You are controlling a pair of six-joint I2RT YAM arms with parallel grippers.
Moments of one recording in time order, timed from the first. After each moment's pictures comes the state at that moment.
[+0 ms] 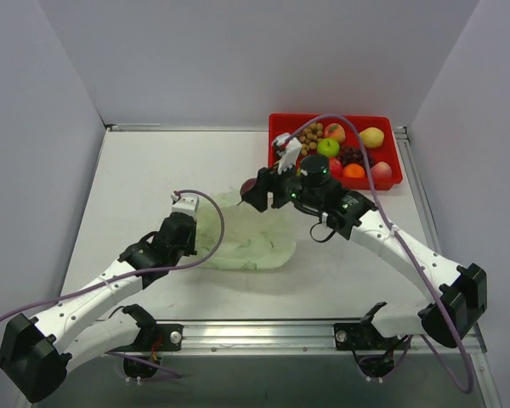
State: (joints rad) left arm -0.67 0.94 0.63 -0.41 -0.42 -0.34; right arm 0.75 1.32 1.15 -0.19 -0.19 0.27
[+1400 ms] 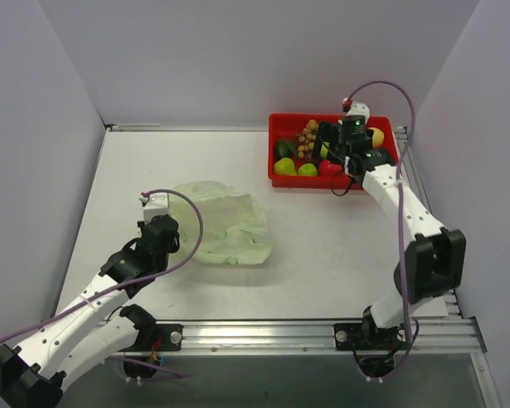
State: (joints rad) left arm -0.62 0.78 0.63 -0.50 -0.66 -0.41; right arm 0.26 1.64 1.42 -0.39 0.22 0.28
